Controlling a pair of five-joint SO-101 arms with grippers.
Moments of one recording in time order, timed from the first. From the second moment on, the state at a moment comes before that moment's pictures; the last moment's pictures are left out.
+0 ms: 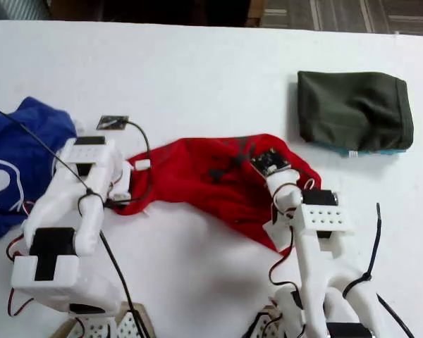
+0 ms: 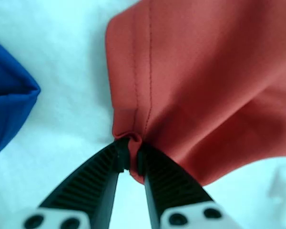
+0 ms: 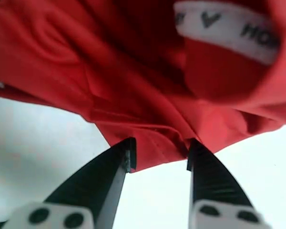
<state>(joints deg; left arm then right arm) -9.1 4.3 31.9 66.1 1.5 -3.2 -31.1 59.4 66.0 33.4</state>
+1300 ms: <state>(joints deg) -9.1 4.2 31.9 66.1 1.5 -6.6 -31.1 65.5 61.6 33.4</state>
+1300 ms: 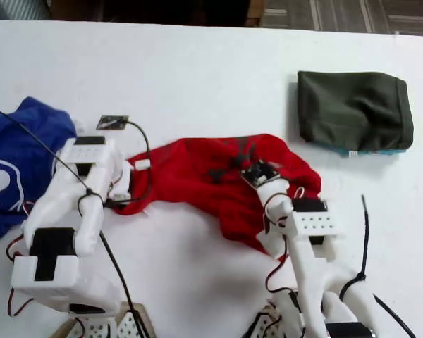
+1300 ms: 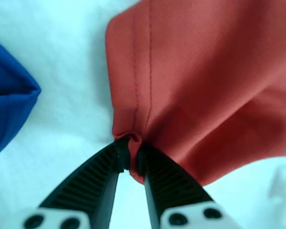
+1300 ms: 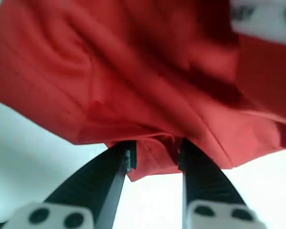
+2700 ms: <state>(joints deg) -9.1 4.2 -10.9 100.2 -10.4 4.0 -31.1 17.4 69.5 33.5</state>
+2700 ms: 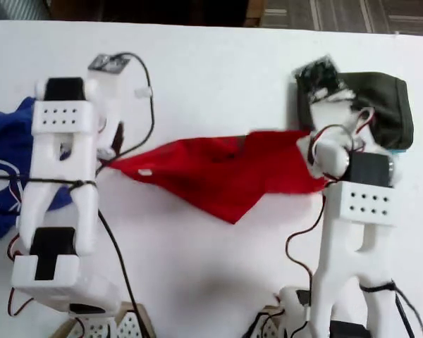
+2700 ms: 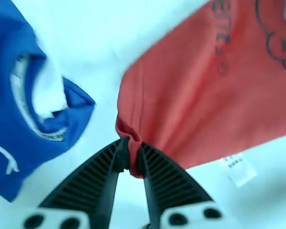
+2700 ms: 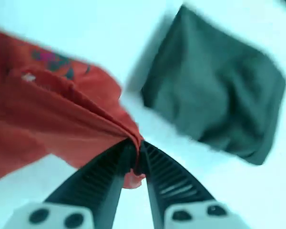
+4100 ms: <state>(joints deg) -13.3 -44.4 -21.2 95.5 -2.6 4.4 -54.1 -7.4 70.8 31.2</state>
